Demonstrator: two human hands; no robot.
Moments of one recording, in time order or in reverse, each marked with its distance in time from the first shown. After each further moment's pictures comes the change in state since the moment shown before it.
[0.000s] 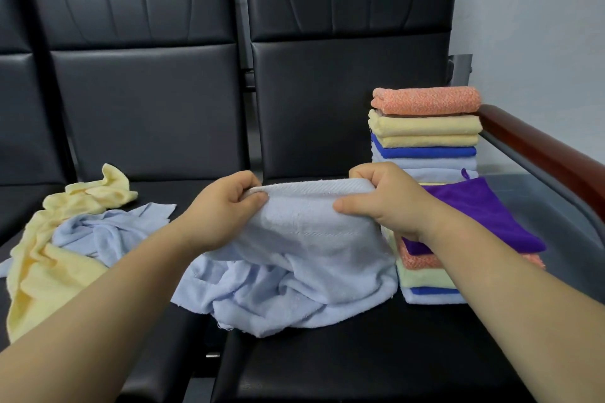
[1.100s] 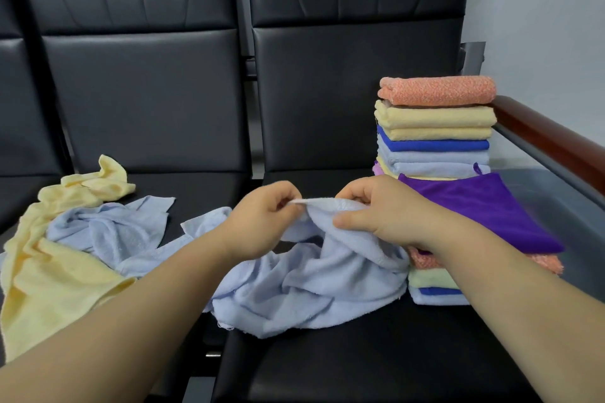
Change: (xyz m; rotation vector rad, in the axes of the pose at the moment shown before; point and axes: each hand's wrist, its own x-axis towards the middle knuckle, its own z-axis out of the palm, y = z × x) left_hand 0.007 0.007 0.048 -0.155 -0.127 0.054; right_hand 0.002 0.007 0.010 -0.317 -0.108 0.148
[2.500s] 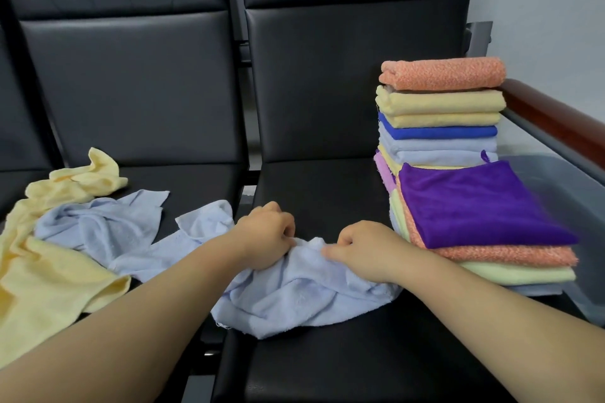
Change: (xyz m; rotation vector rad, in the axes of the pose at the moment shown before) left_hand 0.026 -0.066 0.032 0.650 -0.328 -0.122; right_hand 0.009 0.040 0.070 -0.232 -0.124 0.299
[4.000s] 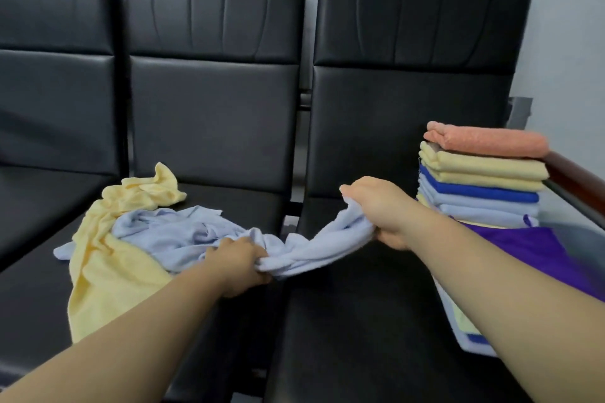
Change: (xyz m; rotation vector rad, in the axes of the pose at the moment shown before) left_hand -0.066 -0.093 -0.024 0.057 -0.067 -0.338; right_hand 0.007 -0.126 -0.067 0.613 0.092 0.049
